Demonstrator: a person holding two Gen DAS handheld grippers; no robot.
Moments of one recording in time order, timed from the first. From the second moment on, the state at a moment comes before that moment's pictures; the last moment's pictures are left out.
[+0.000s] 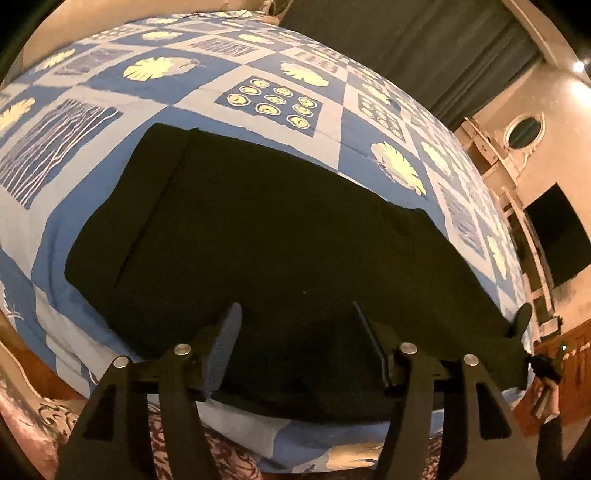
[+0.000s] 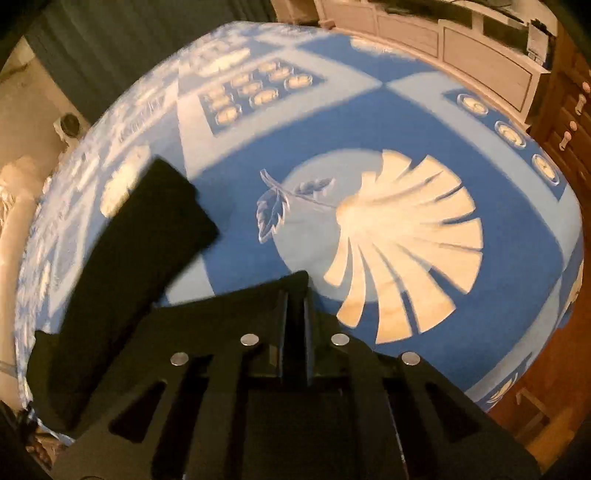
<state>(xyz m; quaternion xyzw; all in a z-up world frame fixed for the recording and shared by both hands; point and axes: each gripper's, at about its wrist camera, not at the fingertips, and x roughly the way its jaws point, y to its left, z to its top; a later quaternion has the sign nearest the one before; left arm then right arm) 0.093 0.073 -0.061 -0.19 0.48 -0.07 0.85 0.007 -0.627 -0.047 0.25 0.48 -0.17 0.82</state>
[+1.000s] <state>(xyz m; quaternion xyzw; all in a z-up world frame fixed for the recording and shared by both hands) 0.087 0.079 -0.068 -0.24 0.47 -0.08 0.84 0.014 -0.585 -0.030 0.53 0.25 -0.10 0.80</state>
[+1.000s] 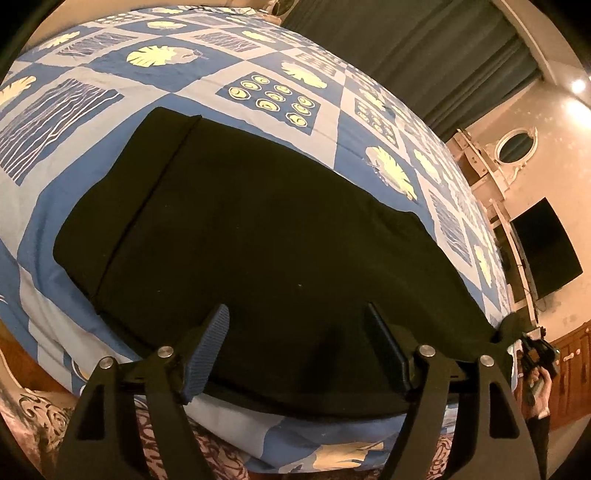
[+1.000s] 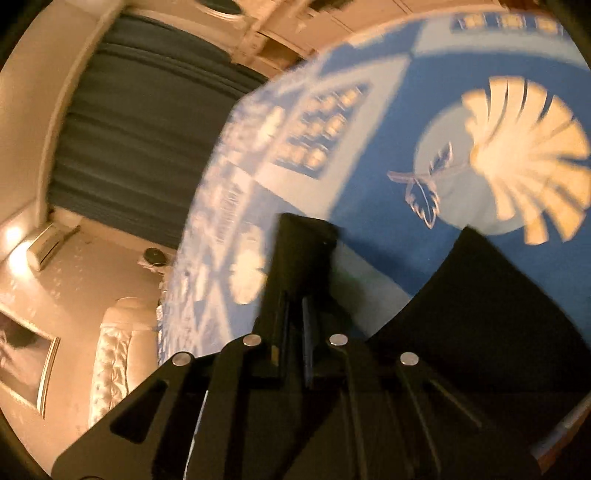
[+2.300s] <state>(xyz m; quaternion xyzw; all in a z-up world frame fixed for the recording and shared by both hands) 0.070 0.028 -0.069 -0.20 0.48 -0.16 0.84 -0.072 -0.424 -0.084 0.65 0.36 0.02 0.67</state>
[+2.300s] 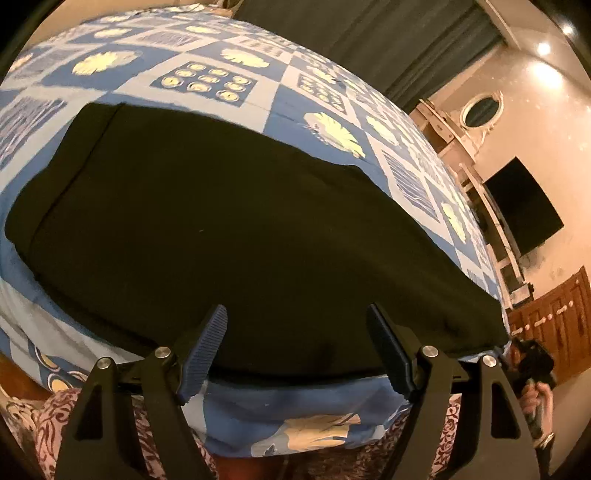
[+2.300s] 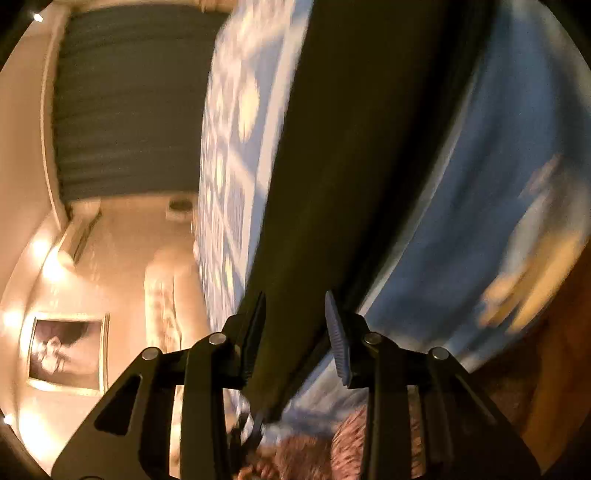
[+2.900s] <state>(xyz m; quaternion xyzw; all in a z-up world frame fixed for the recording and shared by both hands) 0.068 0.028 -0.073 -0.18 0.50 -0.11 0.84 -0.036 -0.361 -0.116 0.65 0.39 0.04 0.66</state>
